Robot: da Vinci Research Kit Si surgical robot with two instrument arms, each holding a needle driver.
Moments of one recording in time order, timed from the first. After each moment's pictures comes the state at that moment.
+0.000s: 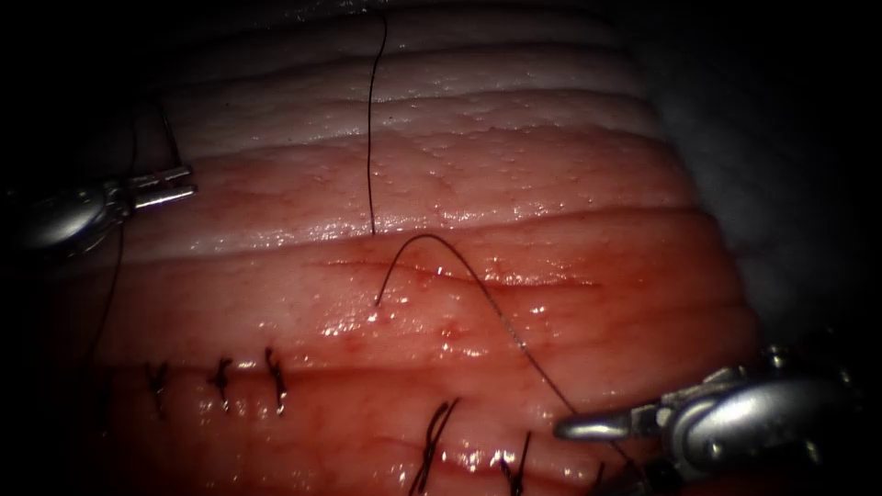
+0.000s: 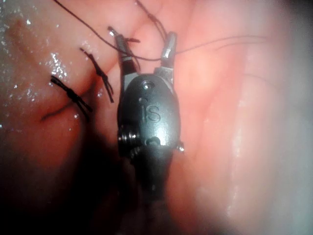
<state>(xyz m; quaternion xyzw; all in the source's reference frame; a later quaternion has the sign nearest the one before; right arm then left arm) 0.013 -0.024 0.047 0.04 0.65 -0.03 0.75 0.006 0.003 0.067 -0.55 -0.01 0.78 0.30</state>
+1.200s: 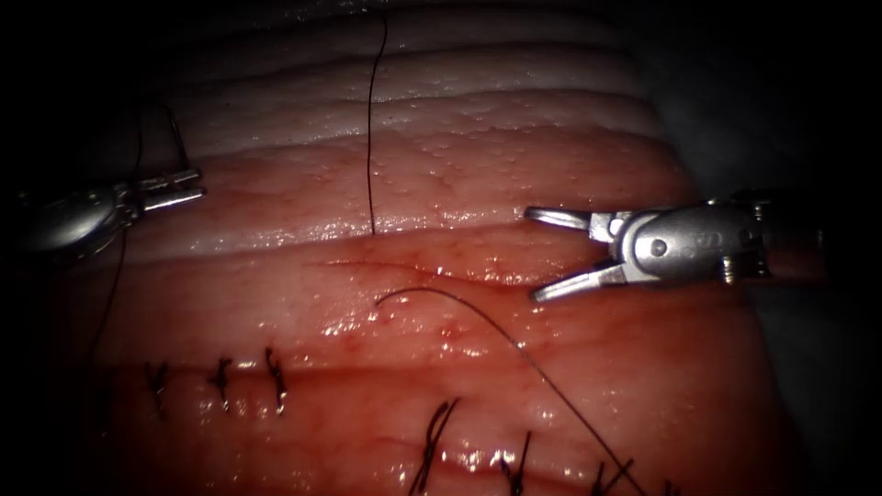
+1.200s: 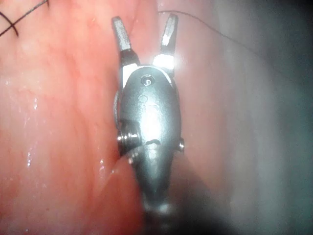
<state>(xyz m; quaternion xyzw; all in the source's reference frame) 0.021 -0.013 0.062 -0.01 0.66 0.09 0.74 0.005 0.003 0.068 -0.55 -0.01 0.78 0.30</state>
